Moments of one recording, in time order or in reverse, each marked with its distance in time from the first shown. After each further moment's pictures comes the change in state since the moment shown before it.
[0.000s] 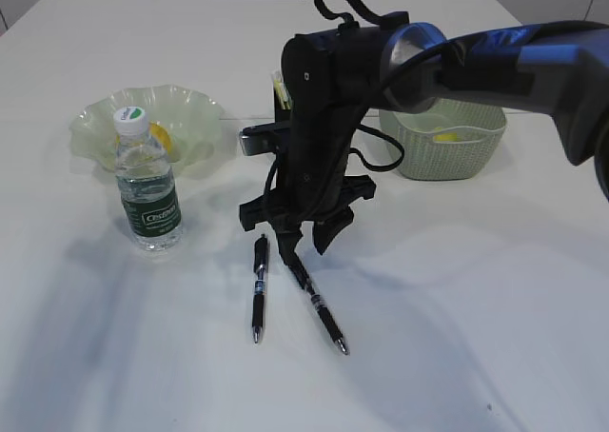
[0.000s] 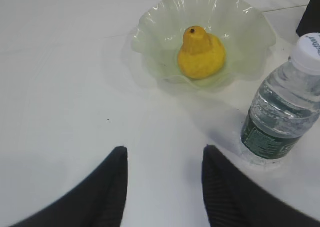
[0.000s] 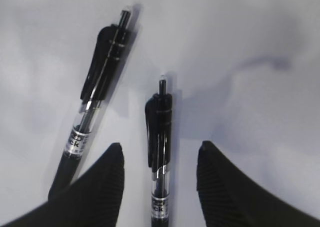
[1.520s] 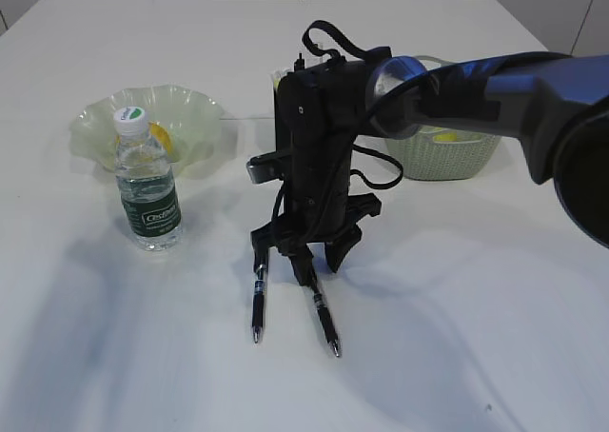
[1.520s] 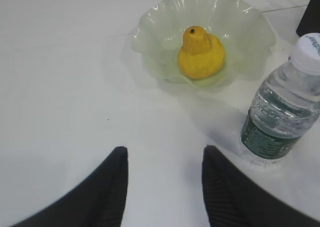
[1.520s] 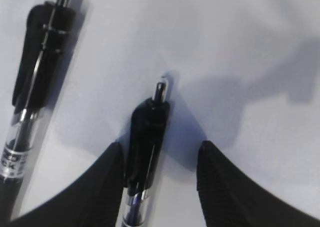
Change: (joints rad) left arm 0.000 0.000 0.000 0.000 0.000 0.000; right arm 0.000 0.071 -0.004 -0.062 0.013 0.008
